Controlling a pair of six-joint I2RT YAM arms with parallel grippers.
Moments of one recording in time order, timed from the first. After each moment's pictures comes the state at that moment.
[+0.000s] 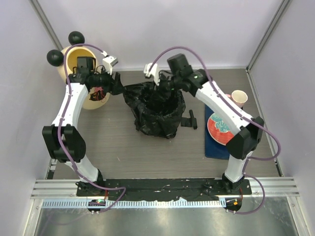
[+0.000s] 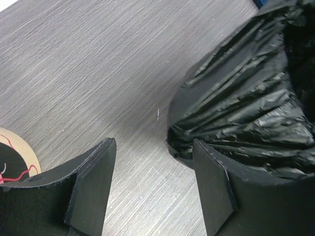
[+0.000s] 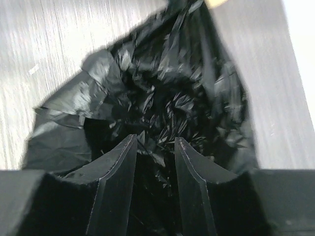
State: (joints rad) left arm -0.01 1.66 1.61 -0.72 0.74 0.36; right arm 0.62 1.79 1.95 -0.79 -0.55 -0.54
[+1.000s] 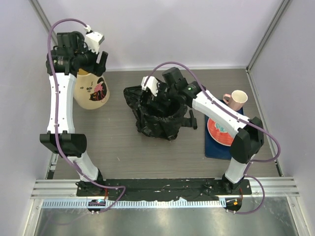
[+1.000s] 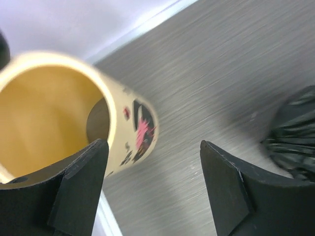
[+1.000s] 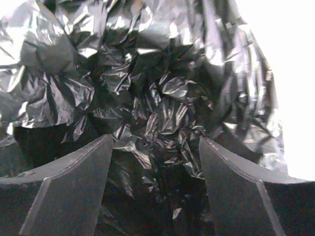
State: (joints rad) left arm 0.00 1.74 2.20 -1.04 0.34 0.44; right arm 0.70 1.76 1.65 -0.61 -0.28 -0.60
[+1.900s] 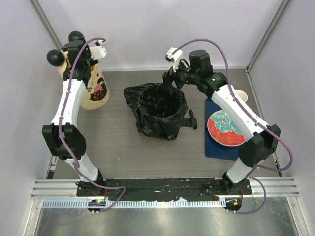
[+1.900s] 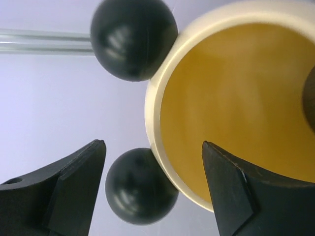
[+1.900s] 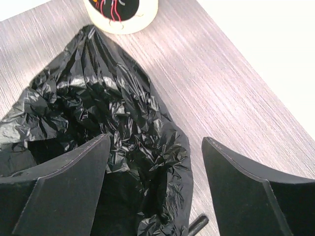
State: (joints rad) left arm 0.00 1.70 1.74 -0.29 -0.33 1.24; right arm 0.52 1.65 1.70 -0.49 -0.44 -0.28
